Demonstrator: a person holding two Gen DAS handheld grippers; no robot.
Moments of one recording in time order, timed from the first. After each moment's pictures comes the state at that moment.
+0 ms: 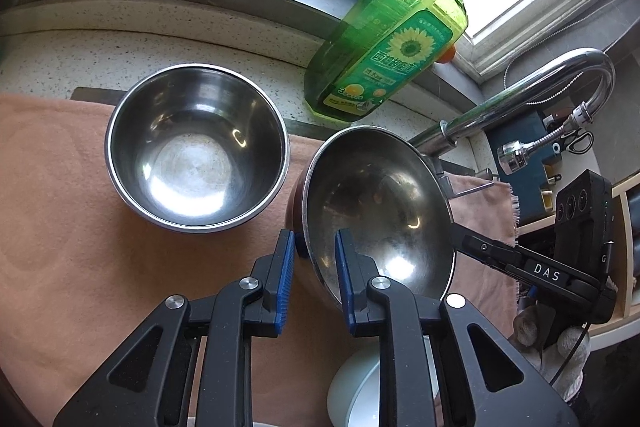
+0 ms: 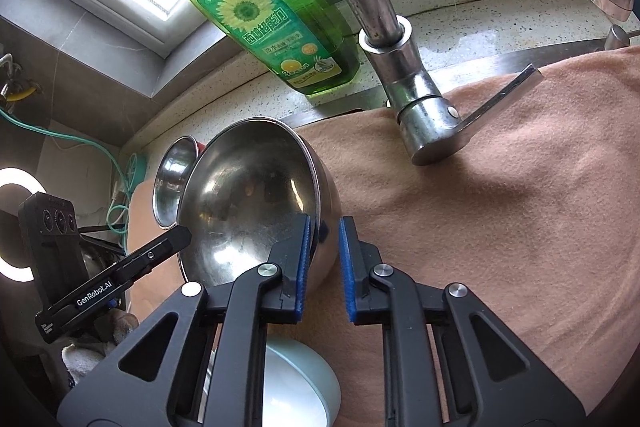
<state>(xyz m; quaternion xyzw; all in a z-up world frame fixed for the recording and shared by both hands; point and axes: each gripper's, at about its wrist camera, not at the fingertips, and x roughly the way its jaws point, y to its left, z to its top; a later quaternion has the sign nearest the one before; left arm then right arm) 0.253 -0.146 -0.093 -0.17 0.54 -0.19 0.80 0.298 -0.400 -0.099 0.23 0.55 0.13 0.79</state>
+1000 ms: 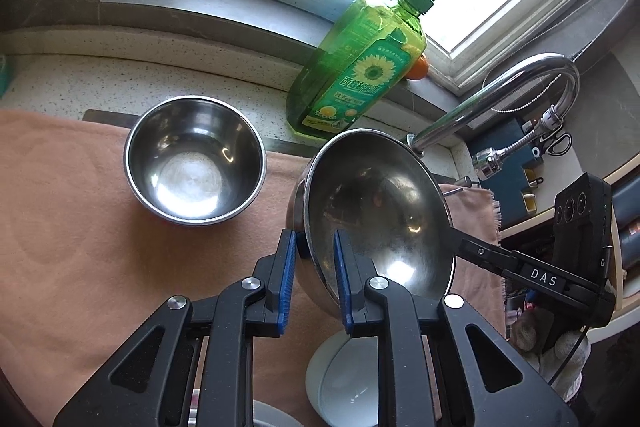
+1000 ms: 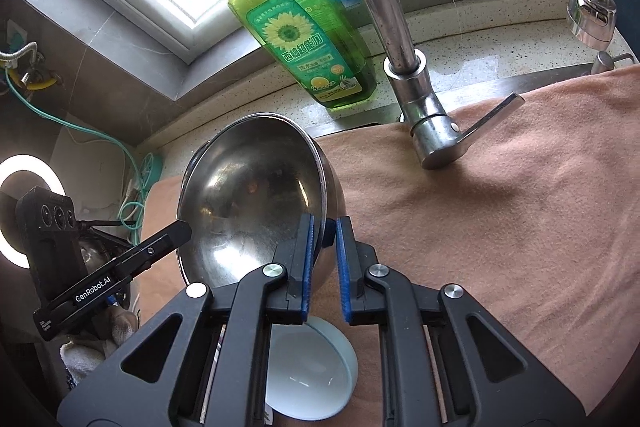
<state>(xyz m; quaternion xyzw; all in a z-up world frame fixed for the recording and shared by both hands) 0.230 -0.142 -0.056 -0.18 0.50 -0.20 0.82 0.272 -0.396 -0.050 0.22 0.53 0.14 0.81</state>
